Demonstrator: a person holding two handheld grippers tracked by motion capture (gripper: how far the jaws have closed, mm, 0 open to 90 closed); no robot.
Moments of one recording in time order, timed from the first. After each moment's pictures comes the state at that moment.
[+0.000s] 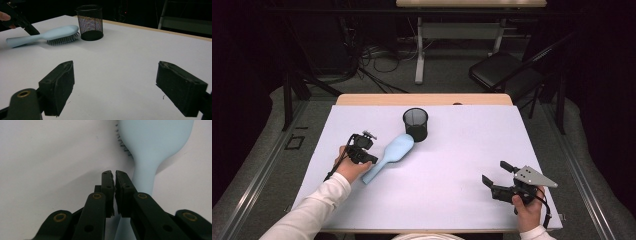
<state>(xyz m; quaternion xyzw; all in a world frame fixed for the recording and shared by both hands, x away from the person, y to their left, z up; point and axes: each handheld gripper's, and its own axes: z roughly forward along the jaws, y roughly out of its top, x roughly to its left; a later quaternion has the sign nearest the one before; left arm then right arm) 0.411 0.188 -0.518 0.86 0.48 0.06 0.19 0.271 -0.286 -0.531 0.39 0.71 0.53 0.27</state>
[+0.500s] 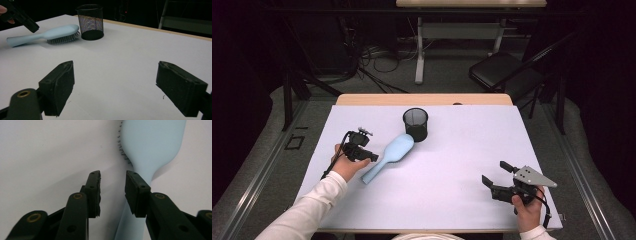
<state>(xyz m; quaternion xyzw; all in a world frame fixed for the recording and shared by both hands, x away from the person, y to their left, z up) 0.411 0.197 -0.506 0.84 0.48 0.06 0.22 0.272 -0.286 -0.531 0.38 0.71 0.53 0.26</state>
